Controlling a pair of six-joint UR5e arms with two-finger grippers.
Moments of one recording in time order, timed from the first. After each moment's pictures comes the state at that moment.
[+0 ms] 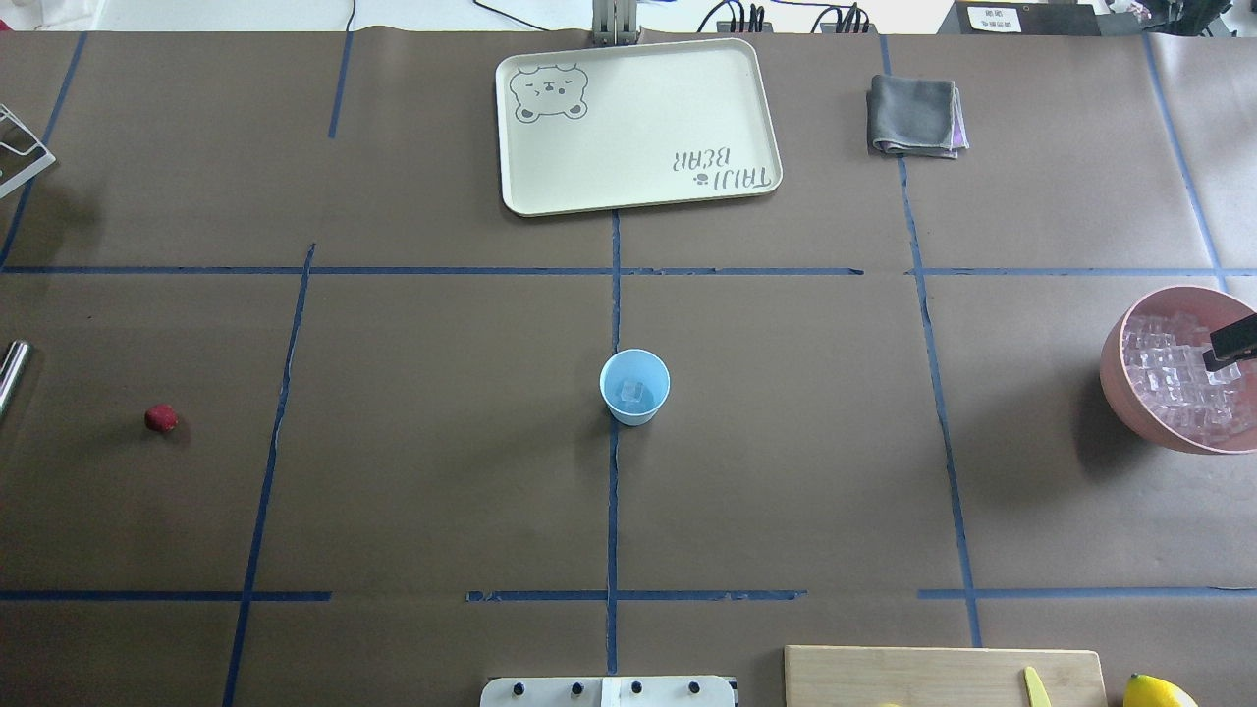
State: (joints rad) left arm -1.49 -1.55 -1.88 -1.43 -2.40 0.16; right arm 1.18 -1.76 1.82 -1.32 2.22 0.55
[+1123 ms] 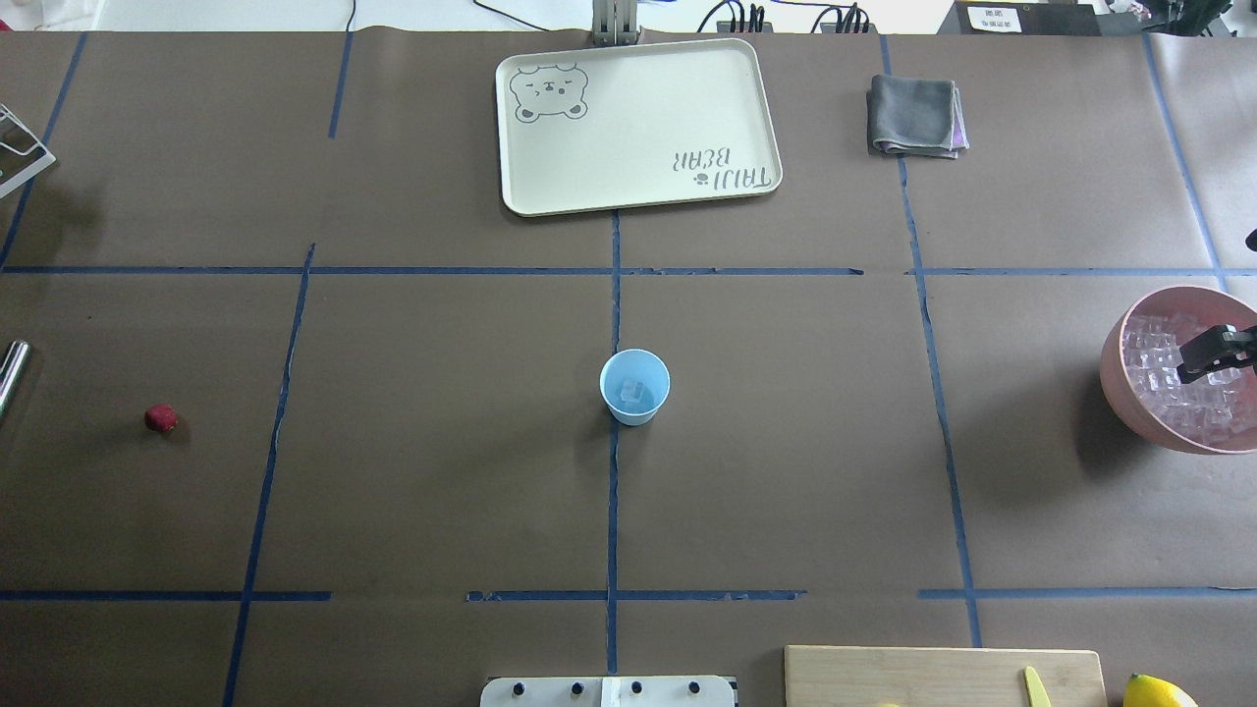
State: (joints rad) left arm -1.49 -1.55 -1.88 -1.44 -2.40 0.16; right arm 1.12 -1.71 1.75 -1.32 2.22 0.54
